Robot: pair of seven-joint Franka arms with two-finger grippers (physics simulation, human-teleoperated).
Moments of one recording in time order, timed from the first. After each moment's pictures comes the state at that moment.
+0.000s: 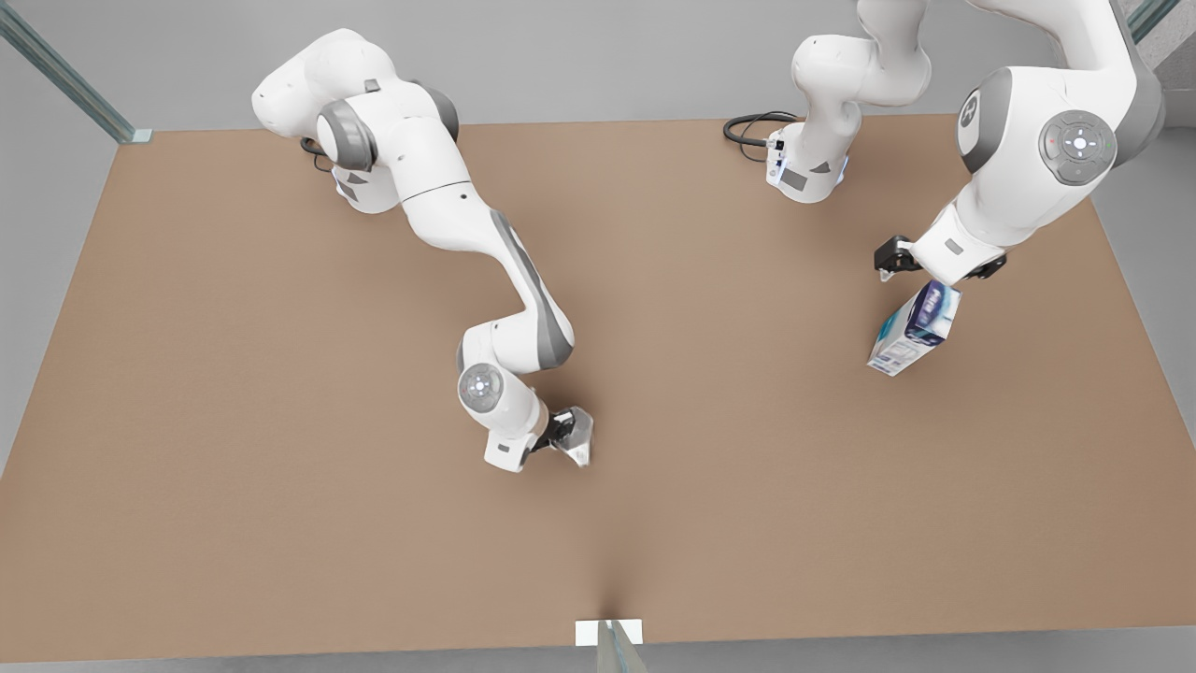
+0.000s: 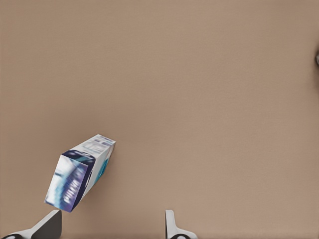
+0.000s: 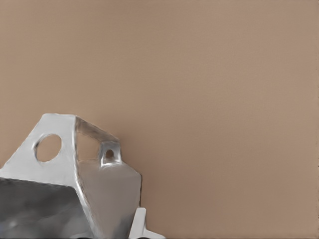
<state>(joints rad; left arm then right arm) -0.25 -0.07 0.11 -1.75 0.05 1.56 0.00 0.86 0.96 -0.46 -1.26 0.72 2.23 -0.21</state>
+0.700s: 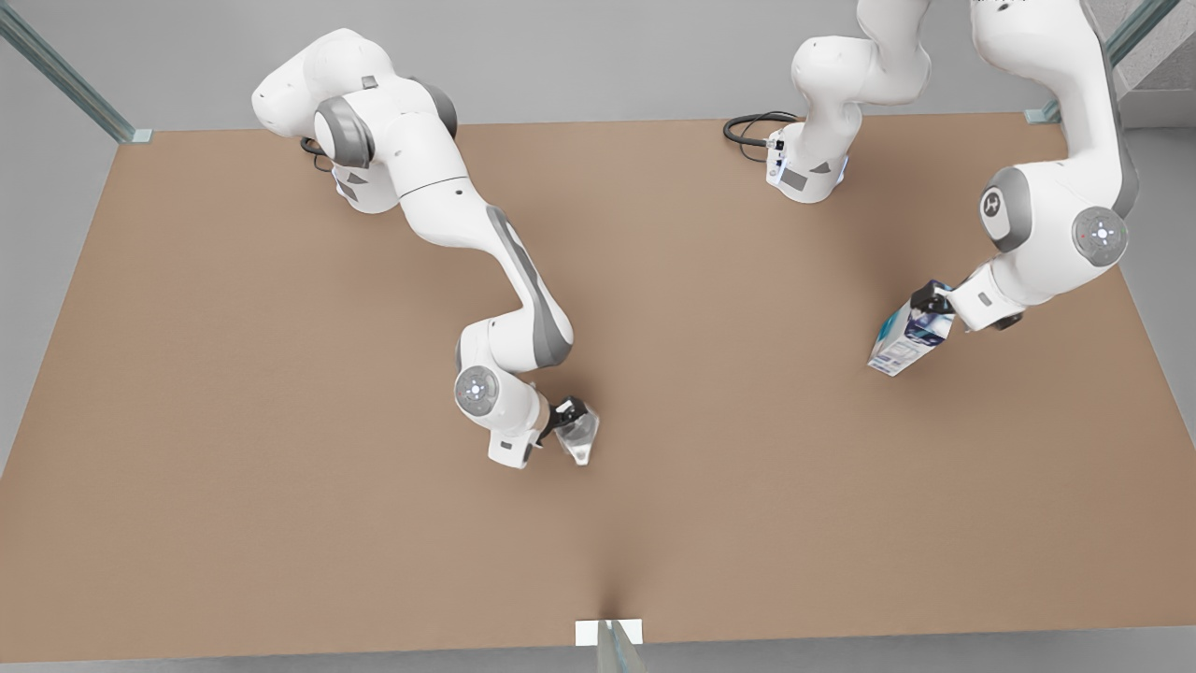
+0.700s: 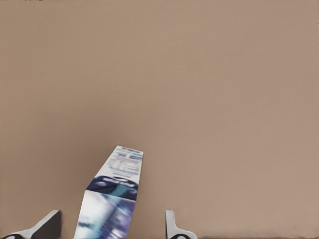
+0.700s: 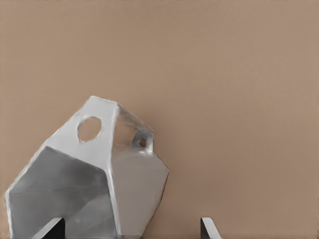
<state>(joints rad) -0.18 -0.03 0.31 -2.11 0.01 1.97 0.42 0.86 0.94 -0.46 -1.27 0.79 2.15 -0.27</state>
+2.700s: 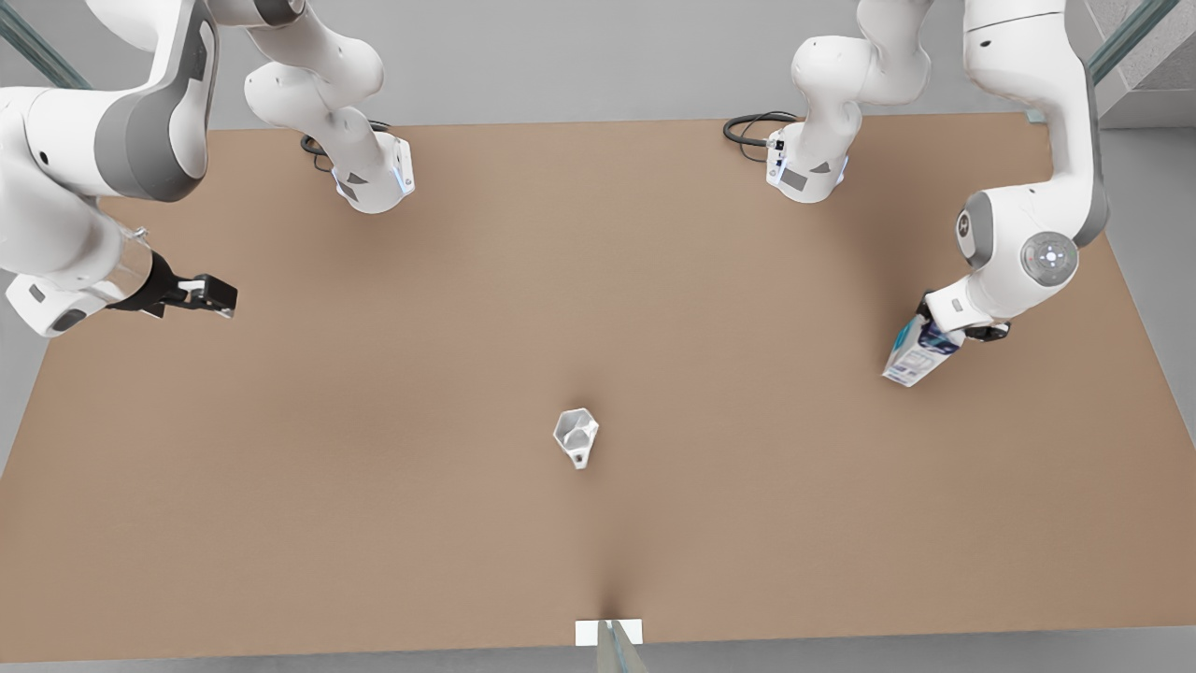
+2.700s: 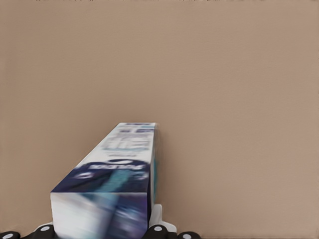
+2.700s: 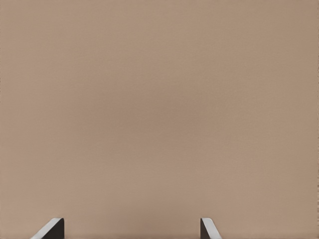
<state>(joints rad) -0.20 0.02 0.35 -2.21 0.18 2.12 0.56 0.41 0.15 -0.45 -1.35 0.00 1.36 -0.03</state>
